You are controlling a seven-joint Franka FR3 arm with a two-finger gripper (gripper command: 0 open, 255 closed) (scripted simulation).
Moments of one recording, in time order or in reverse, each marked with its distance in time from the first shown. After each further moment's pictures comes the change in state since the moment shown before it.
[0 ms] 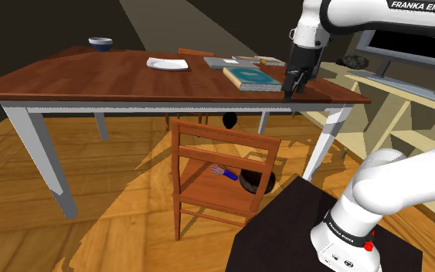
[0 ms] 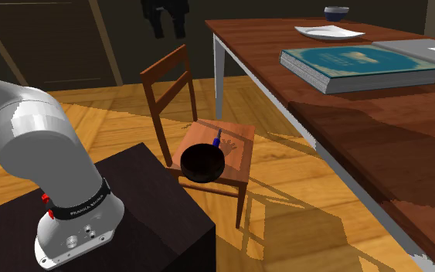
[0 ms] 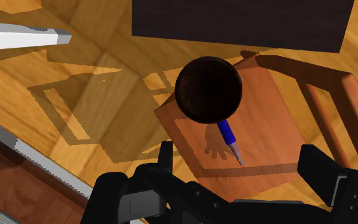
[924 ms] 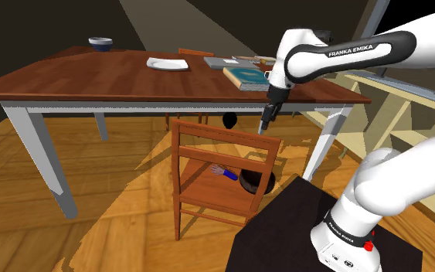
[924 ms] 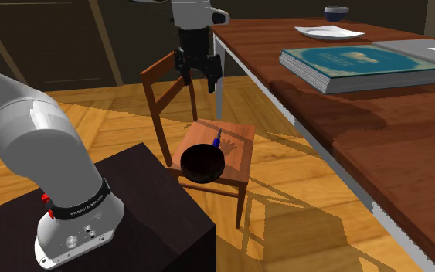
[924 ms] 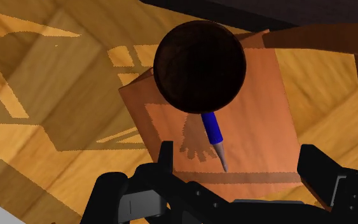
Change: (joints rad) arm 0.048 0.197 -0.154 -0.232 0.039 0.444 -0.213
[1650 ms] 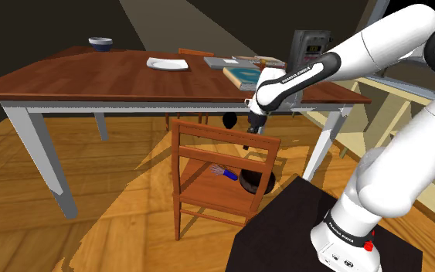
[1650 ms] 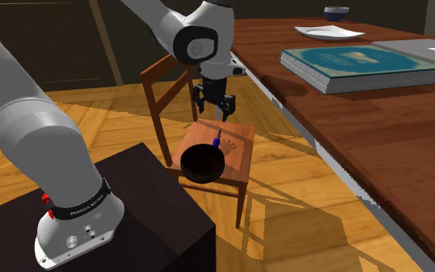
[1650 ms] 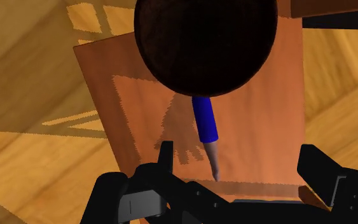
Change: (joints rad) arm 0.096 0.379 -0.125 -0.018 0.178 0.381 -0.300
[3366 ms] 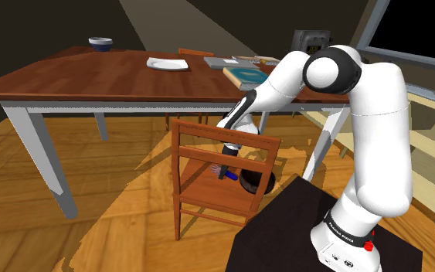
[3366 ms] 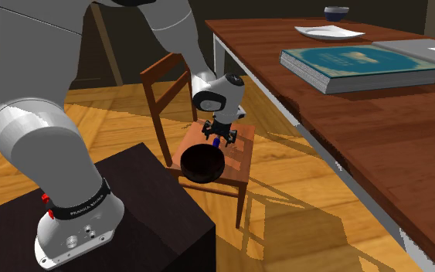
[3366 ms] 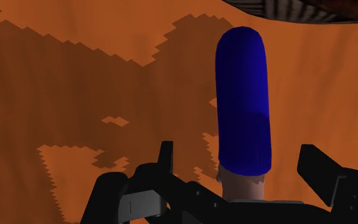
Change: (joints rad) arm -0.027 0.687 0.157 0.295 0.588 0.277 -0.620
